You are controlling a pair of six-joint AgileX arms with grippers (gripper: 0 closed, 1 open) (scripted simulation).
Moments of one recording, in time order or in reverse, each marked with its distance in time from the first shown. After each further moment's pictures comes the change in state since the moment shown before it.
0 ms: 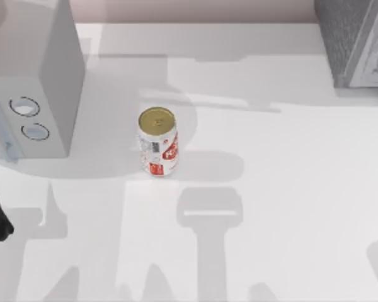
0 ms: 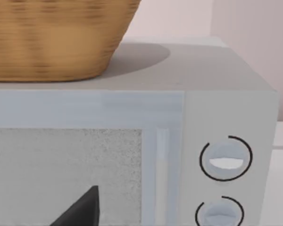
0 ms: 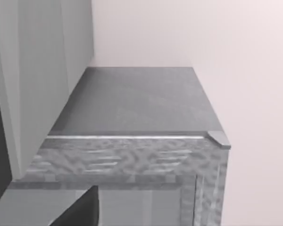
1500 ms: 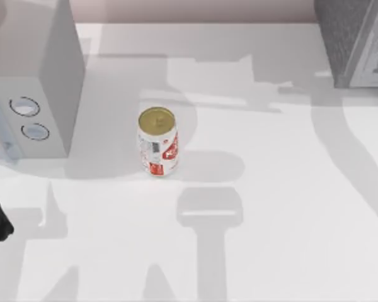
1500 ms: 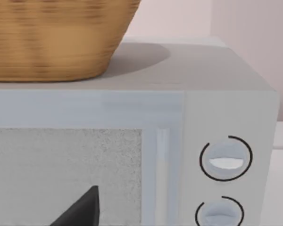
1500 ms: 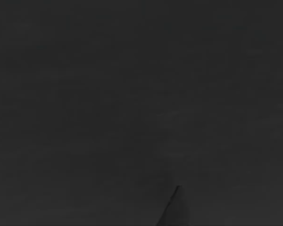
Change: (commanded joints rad) left arm 0.000 0.000 0.000 0.000 0.000 0.000; right arm 1.485 -0.049 -0.021 -0.062 1.484 -0.015
